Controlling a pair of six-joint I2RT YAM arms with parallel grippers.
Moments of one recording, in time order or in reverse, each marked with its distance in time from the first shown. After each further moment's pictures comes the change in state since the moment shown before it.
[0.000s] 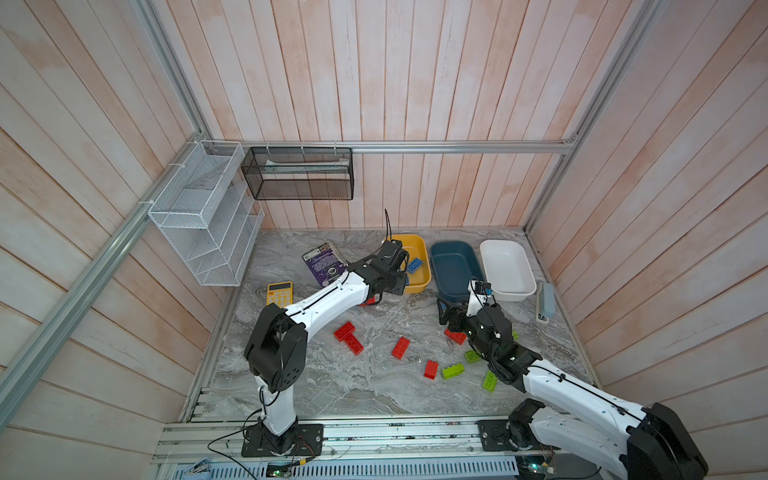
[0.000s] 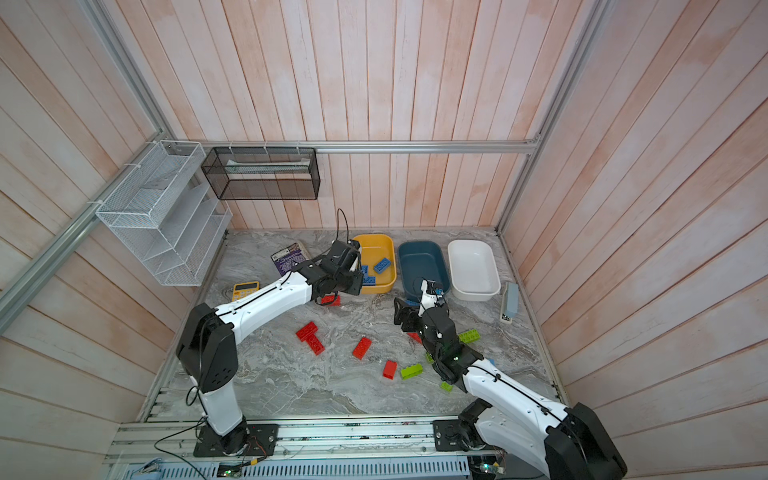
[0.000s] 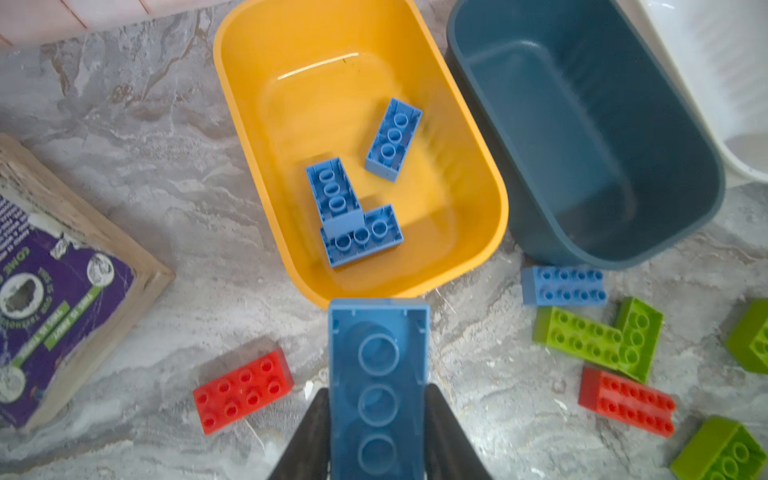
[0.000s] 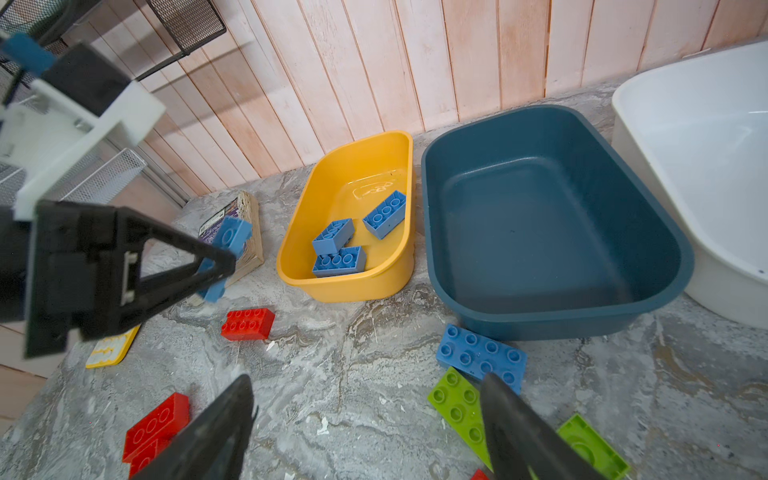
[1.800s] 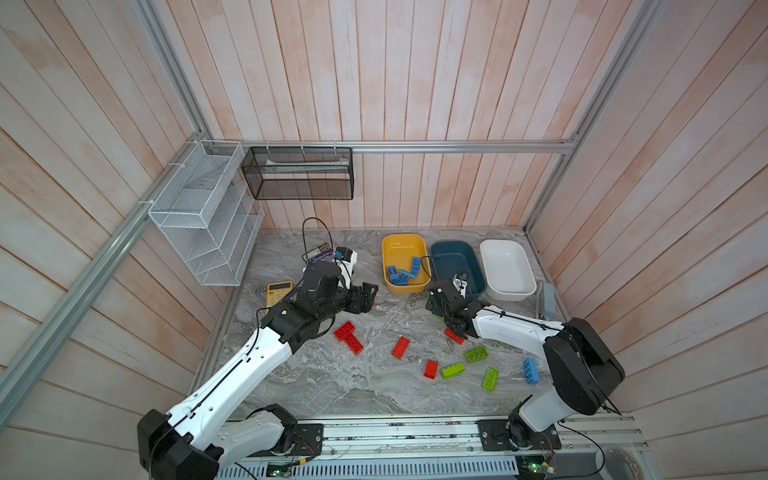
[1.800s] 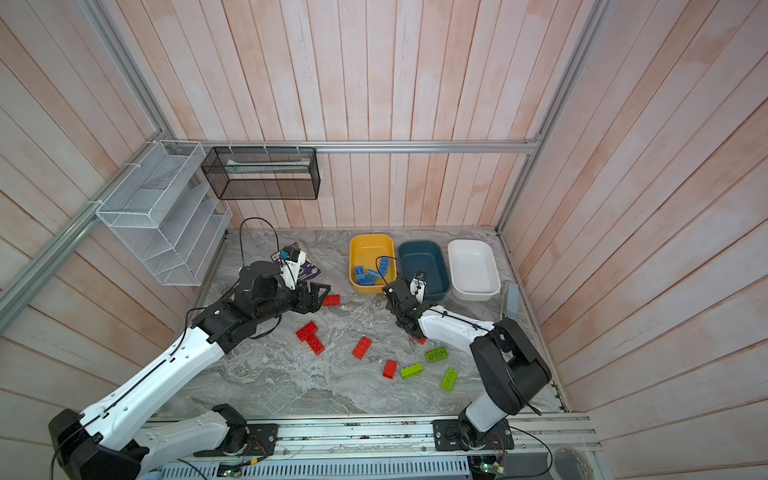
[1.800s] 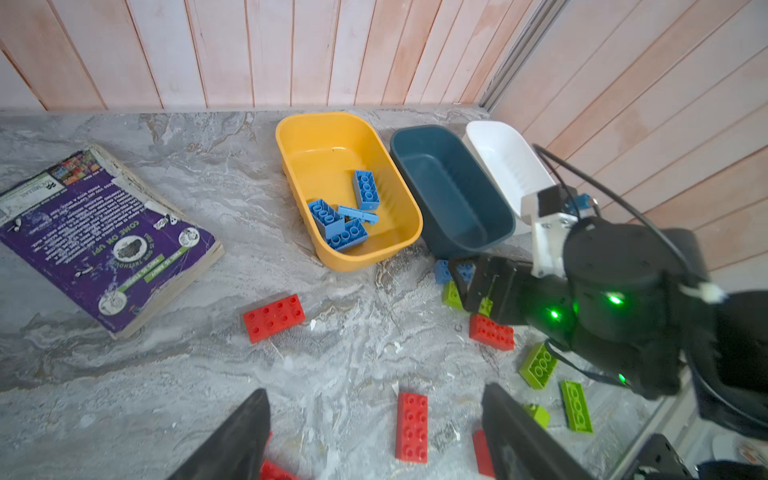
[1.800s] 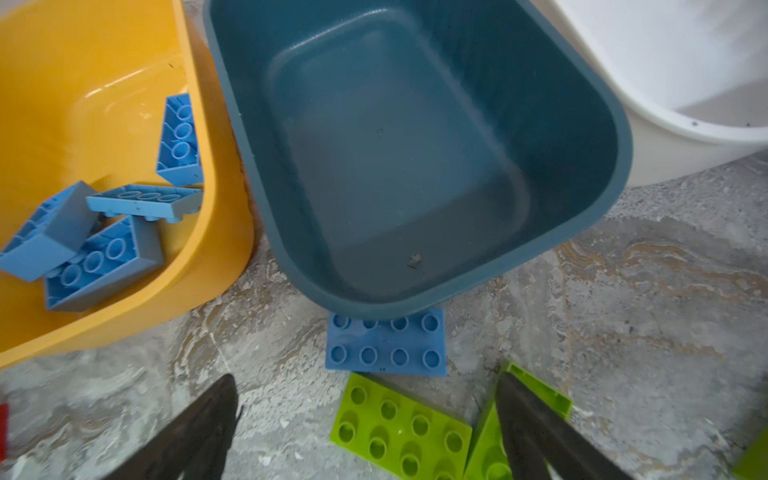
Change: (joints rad) left arm 0.097 -0.810 -0.567 0.113 0.183 -0.044; right arm 0.006 0.623 0.470 -0.505 0.296 0.329
